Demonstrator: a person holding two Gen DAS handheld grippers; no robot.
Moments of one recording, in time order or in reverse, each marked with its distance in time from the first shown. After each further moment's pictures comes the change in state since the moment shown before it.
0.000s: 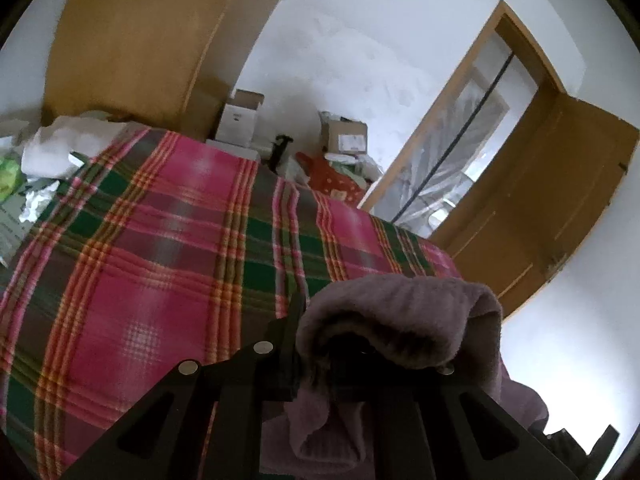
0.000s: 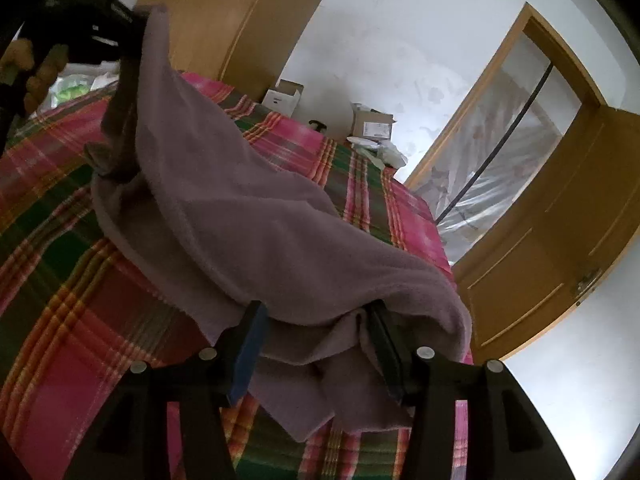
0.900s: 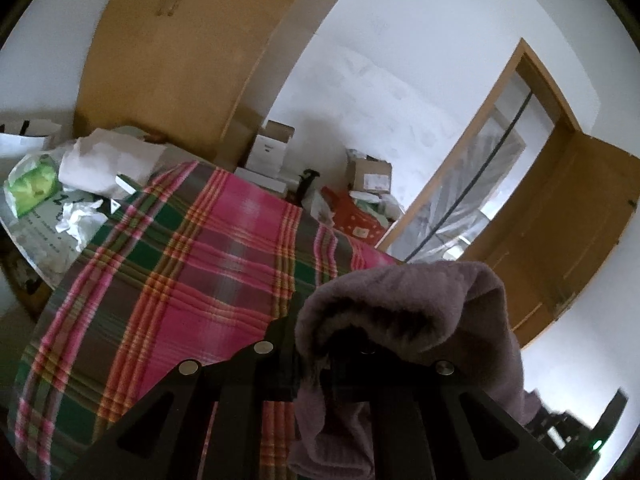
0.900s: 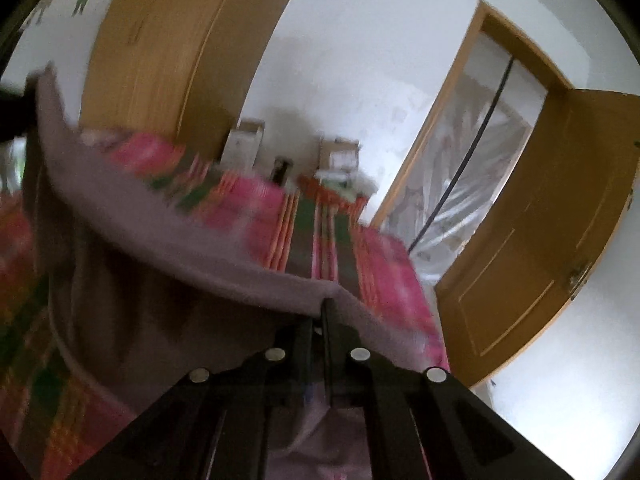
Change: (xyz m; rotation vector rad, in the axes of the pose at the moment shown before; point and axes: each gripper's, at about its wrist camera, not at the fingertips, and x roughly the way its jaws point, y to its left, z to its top) left arm -0.045 0.040 0.022 -0.073 -0.116 0.054; right arm 0.012 -0.048 0.087 0.184 -0.146 -0.060
